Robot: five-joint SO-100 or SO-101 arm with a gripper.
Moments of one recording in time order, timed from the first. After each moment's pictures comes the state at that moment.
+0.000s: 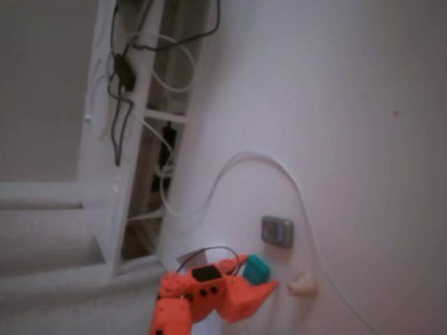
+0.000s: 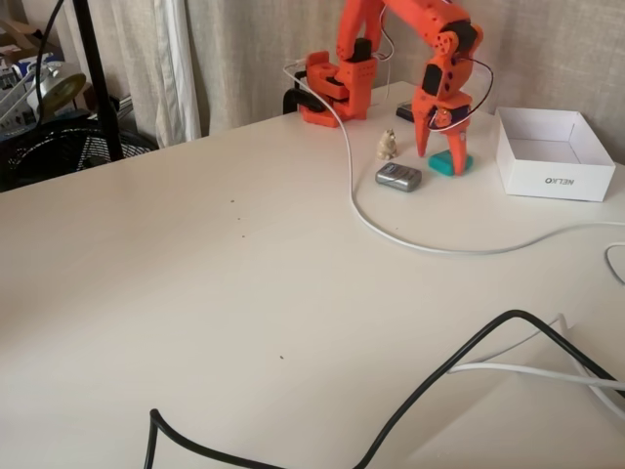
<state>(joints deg) -5.2 75.1 98.9 77.9 -0.5</state>
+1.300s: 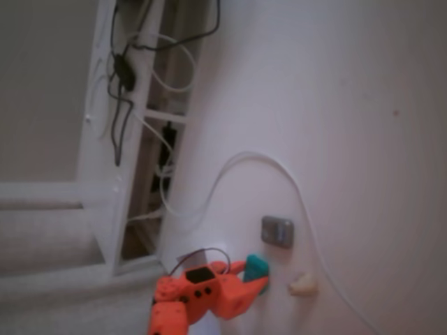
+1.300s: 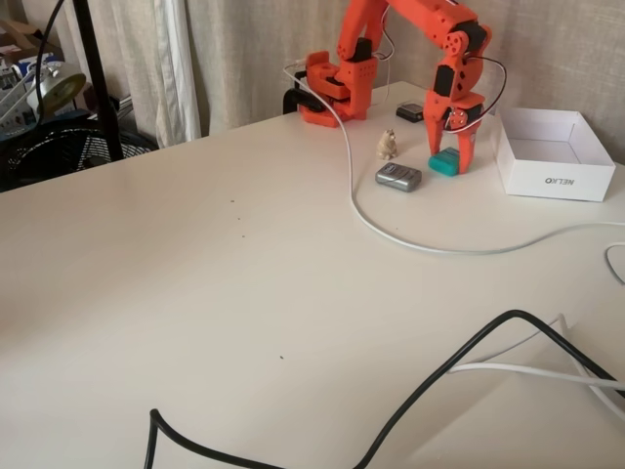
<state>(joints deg) -7.5 73.2 95.9 75.7 -5.1</state>
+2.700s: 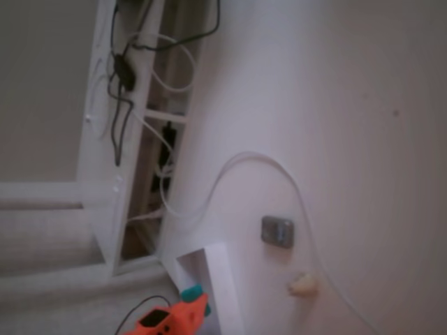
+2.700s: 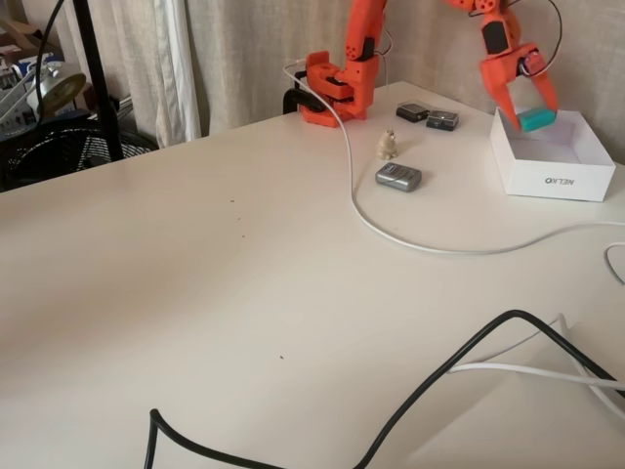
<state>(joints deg) -23.3 79.5 88.5 57.5 -30.1</state>
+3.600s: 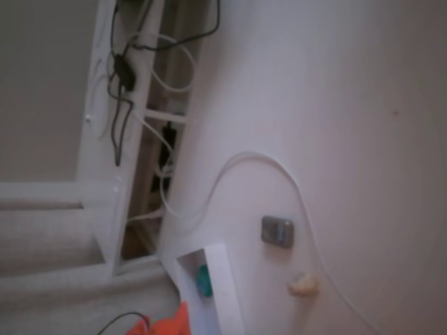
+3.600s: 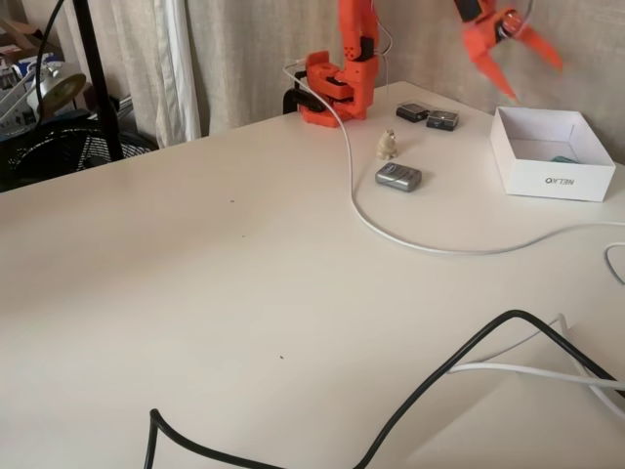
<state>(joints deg) -18.5 114.1 111.5 54.2 -24.7</state>
